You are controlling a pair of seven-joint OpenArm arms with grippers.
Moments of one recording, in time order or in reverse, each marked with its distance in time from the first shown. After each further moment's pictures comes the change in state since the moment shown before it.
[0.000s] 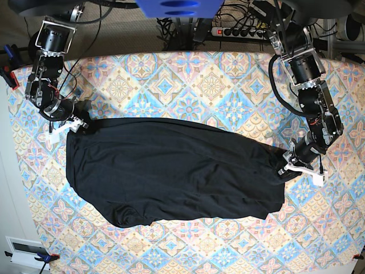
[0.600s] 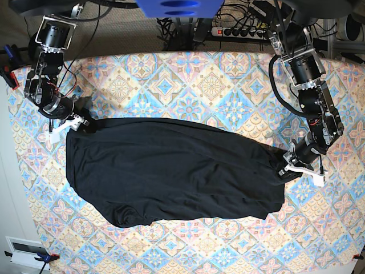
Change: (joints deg) left arm 0.0 0.0 0.0 0.0 -0.3 0.0 0.0; right arm -1.6 -0.3 1.1 4.6 -0.2 -0.2 -1.3
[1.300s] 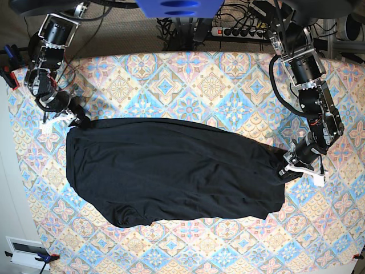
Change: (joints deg) left arm 0.0 -0.1 0.0 0.0 0.0 0.0 0.0; right arm -0.5 -2.8 5.3 -7.0 2.5 0.8 3.1
